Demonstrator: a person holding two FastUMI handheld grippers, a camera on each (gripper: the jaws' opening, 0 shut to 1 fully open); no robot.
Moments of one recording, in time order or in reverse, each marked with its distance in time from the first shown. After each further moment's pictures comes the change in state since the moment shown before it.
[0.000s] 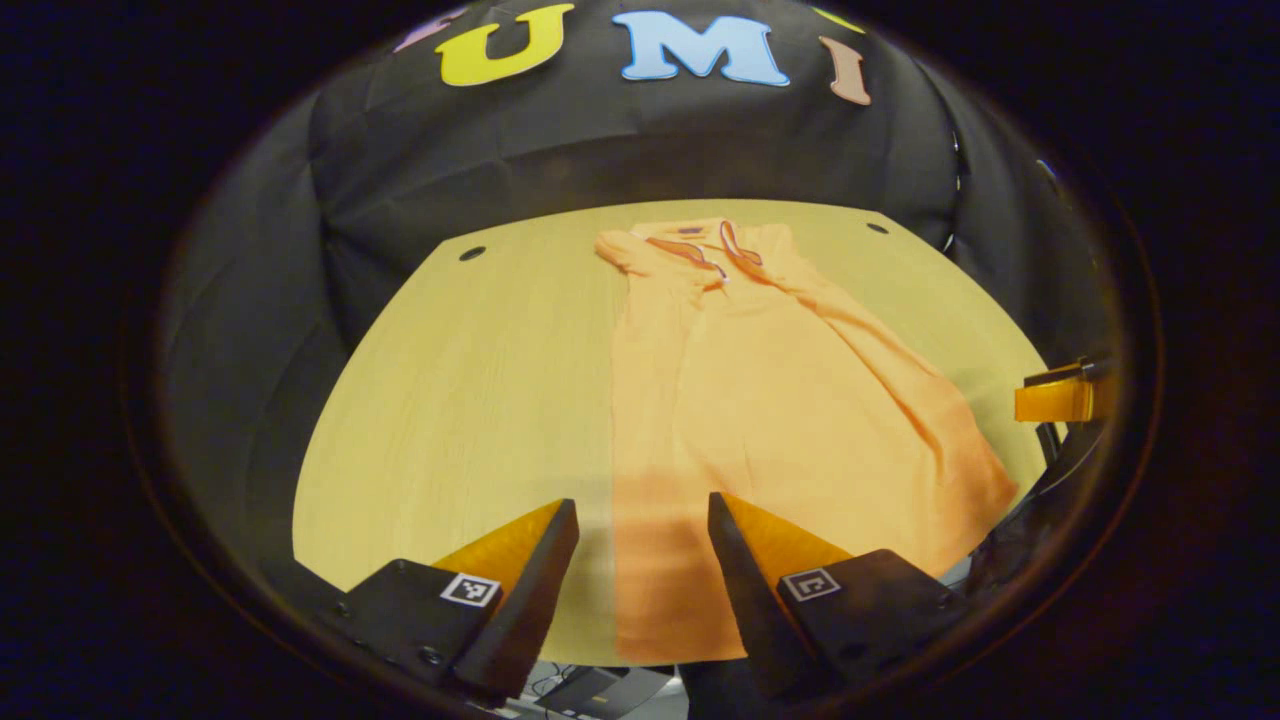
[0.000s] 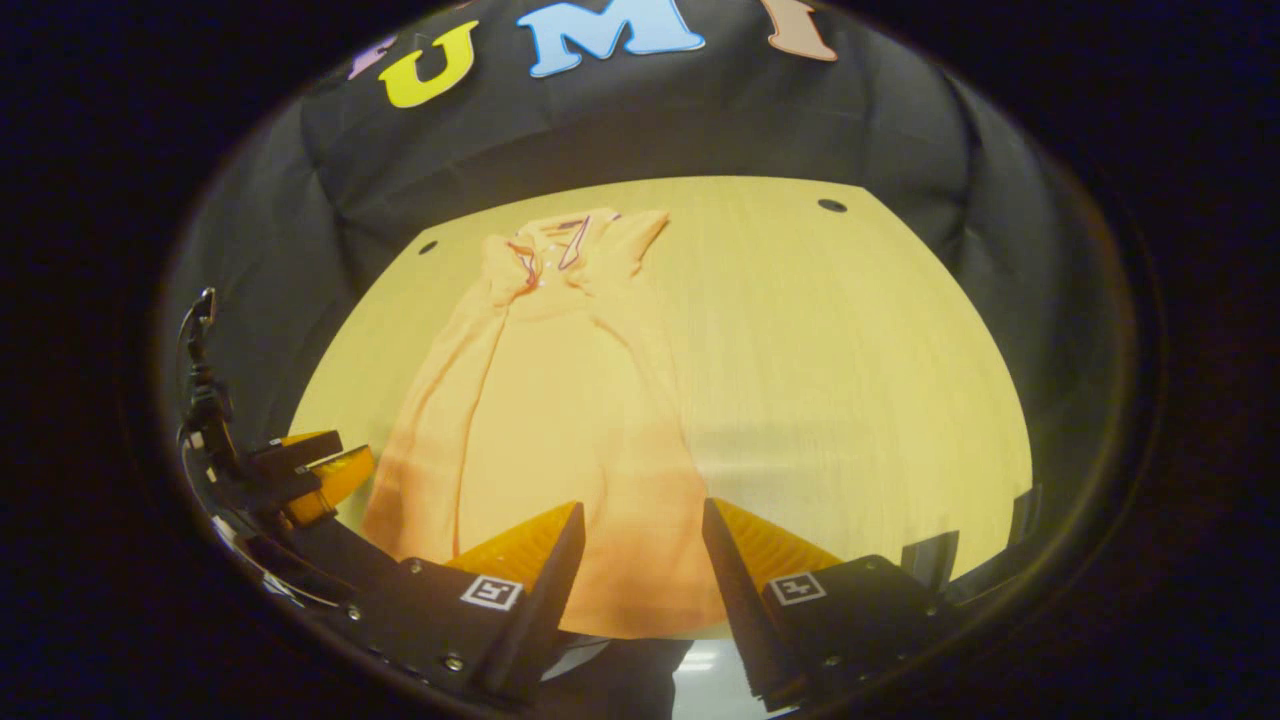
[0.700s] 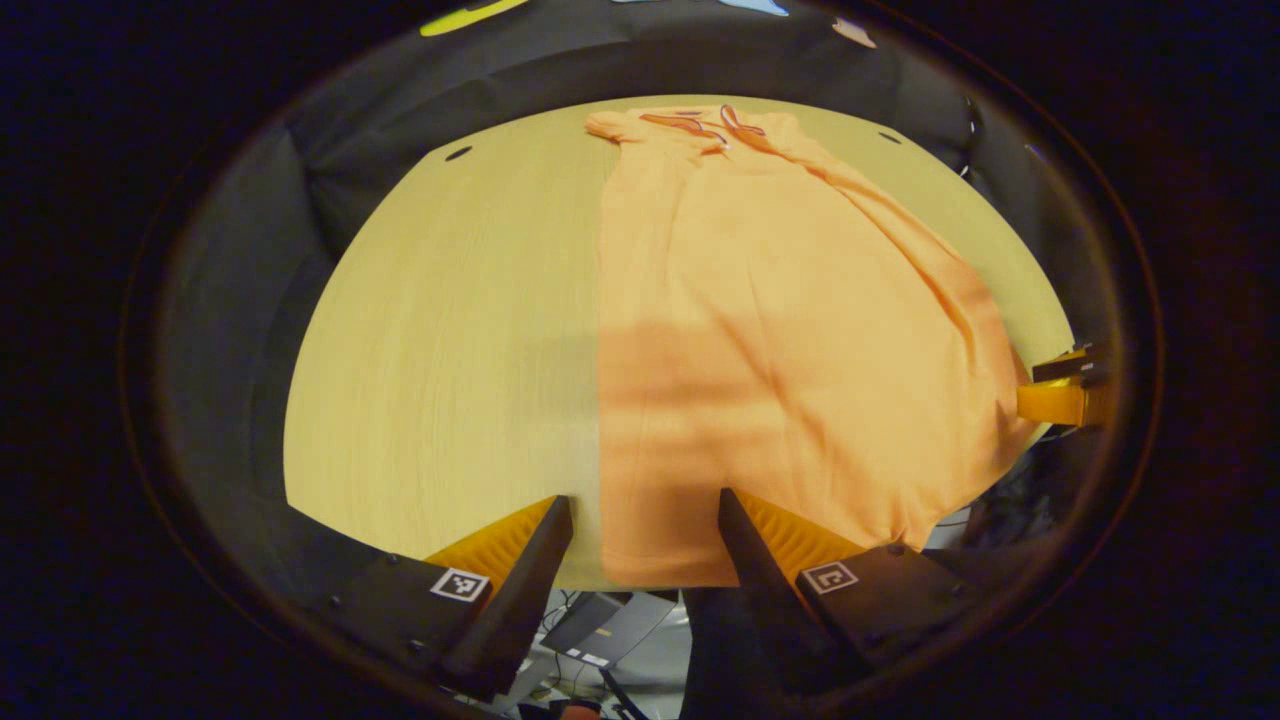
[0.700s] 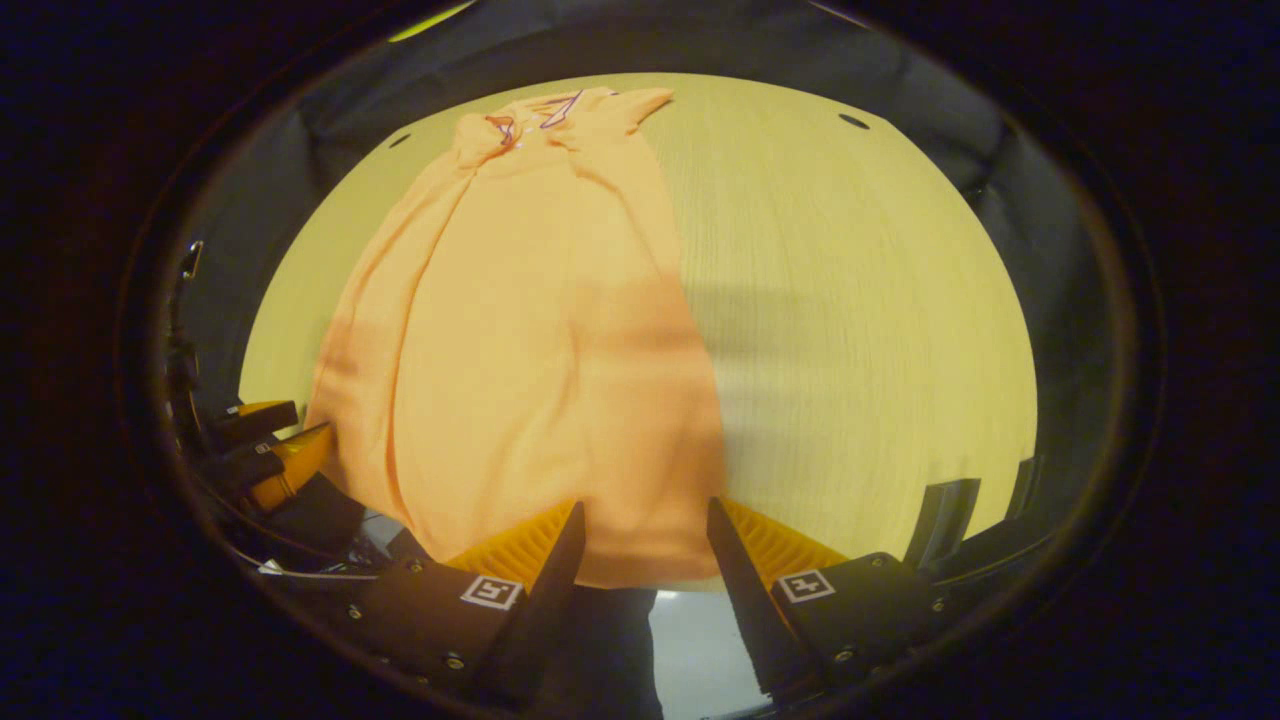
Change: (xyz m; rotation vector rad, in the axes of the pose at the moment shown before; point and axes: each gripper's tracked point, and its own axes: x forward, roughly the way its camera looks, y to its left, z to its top) left arm 0.000 -0.005 -0.079 0.036 0.330 0.021; right arm 0.024 -0.010 -0.071 -0.069 0.341 -0.078
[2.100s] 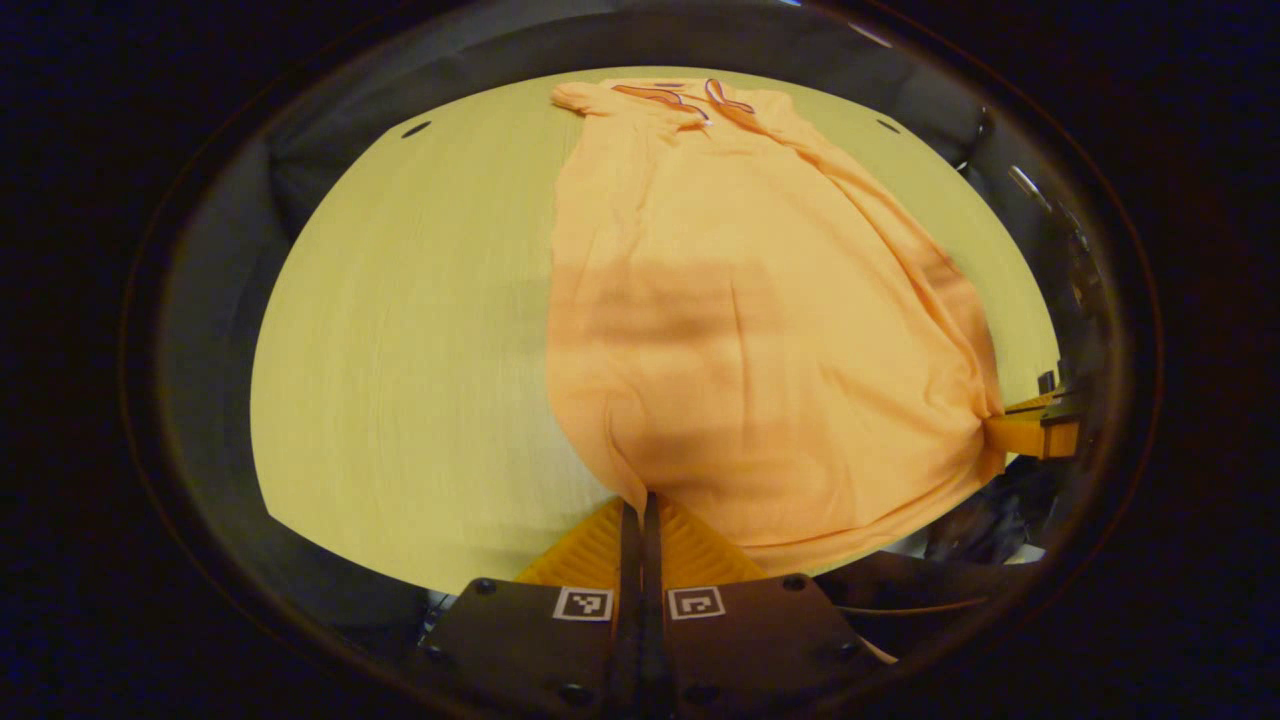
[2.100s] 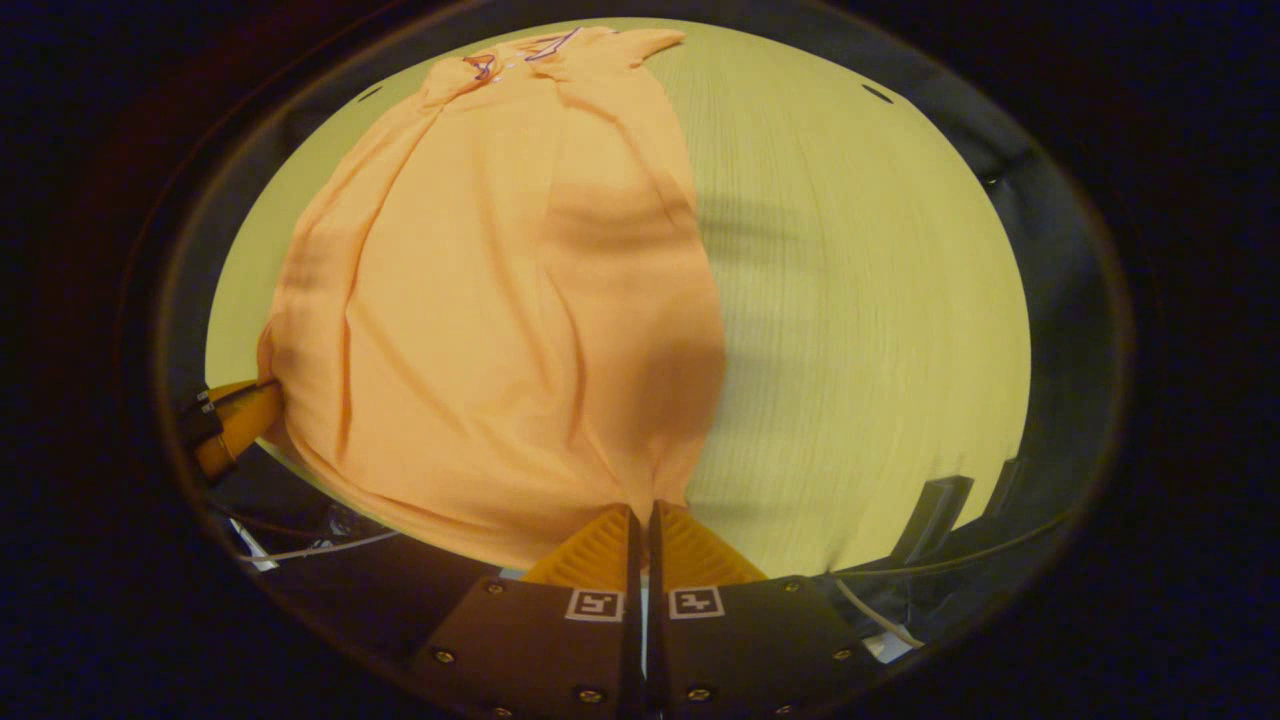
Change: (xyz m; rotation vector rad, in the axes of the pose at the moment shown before) left arm -0.028 -0.017 0.054 -0.026 0.104 -0.104; right arm 0.015 0.001 0.002 -0.001 0.179 -0.084
